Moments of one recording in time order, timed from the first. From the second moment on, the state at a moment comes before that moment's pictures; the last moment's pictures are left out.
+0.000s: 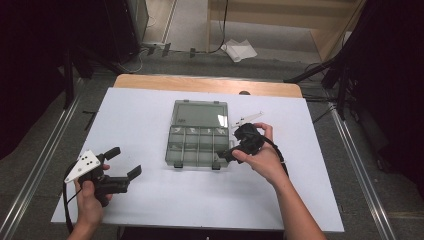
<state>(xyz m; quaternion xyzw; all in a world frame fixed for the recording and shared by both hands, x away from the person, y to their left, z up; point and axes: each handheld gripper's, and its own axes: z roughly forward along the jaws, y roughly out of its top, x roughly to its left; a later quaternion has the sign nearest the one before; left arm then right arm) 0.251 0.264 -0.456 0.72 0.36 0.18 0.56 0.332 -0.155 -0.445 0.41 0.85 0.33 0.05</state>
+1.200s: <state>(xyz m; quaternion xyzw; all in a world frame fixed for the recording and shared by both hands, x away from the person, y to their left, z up) 0.346 0.211 -0.449 0.73 0.38 0.18 0.53 0.351 -0.169 -0.448 0.45 0.82 0.35 0.05</state>
